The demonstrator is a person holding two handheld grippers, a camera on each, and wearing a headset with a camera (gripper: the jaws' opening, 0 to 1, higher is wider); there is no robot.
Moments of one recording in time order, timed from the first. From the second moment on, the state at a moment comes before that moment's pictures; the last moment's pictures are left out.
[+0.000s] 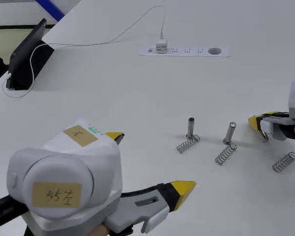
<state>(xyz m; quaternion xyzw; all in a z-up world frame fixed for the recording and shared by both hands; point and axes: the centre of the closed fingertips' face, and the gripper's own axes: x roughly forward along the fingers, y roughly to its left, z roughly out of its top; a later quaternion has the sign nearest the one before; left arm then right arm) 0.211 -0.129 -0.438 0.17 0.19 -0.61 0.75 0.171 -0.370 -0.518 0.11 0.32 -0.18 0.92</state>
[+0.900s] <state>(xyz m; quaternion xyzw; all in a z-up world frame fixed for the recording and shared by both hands) 0.199 -0.132 -0.432 0.17 0.18 -0.62 0.74 0.142 -0.352 -0.494 0.08 0.32 -0.17 0.93</state>
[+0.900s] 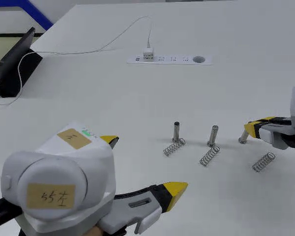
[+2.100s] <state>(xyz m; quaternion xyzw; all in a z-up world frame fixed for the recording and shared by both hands) 0.207 -0.135 -0.440 0.19 0.18 -0.62 0.74 0.136 -0.343 -0.484 0.07 0.30 -0.16 0.94</state>
